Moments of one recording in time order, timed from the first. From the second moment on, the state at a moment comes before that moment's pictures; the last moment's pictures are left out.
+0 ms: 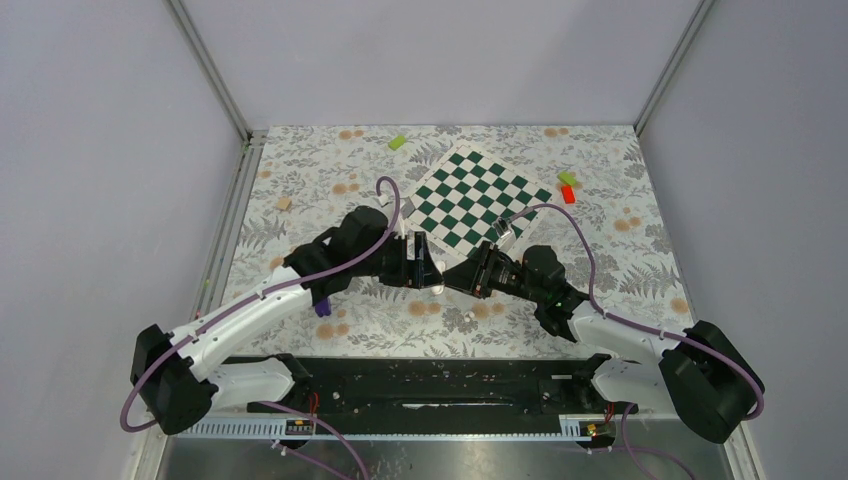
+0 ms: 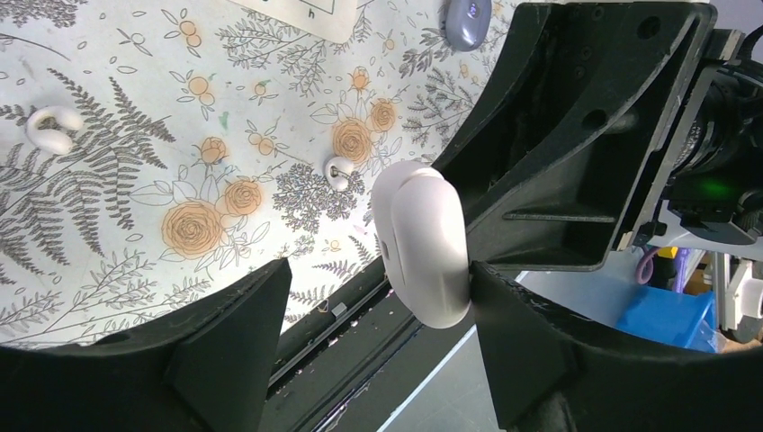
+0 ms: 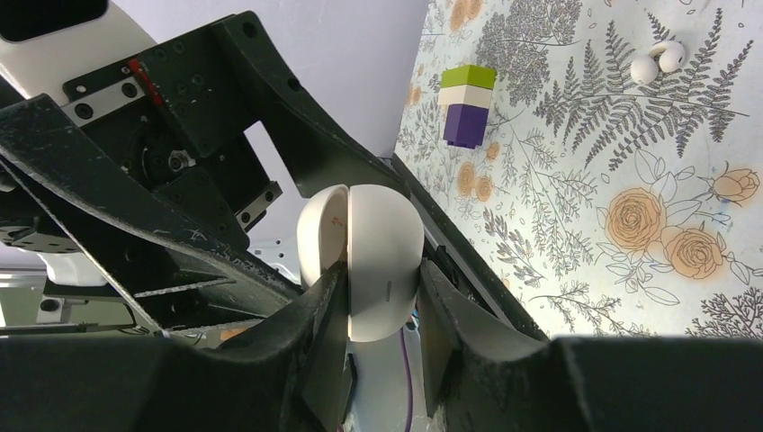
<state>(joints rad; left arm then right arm) -0.77 1.15 0.94 -0.44 0.27 -0.66 0.69 1.15 0.39 0.61 -0.45 1.20</state>
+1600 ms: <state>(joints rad) -0.50 0.91 0.65 -0.09 0.65 -0.84 0.69 1.21 0.39 0.75 -0.52 1.23</state>
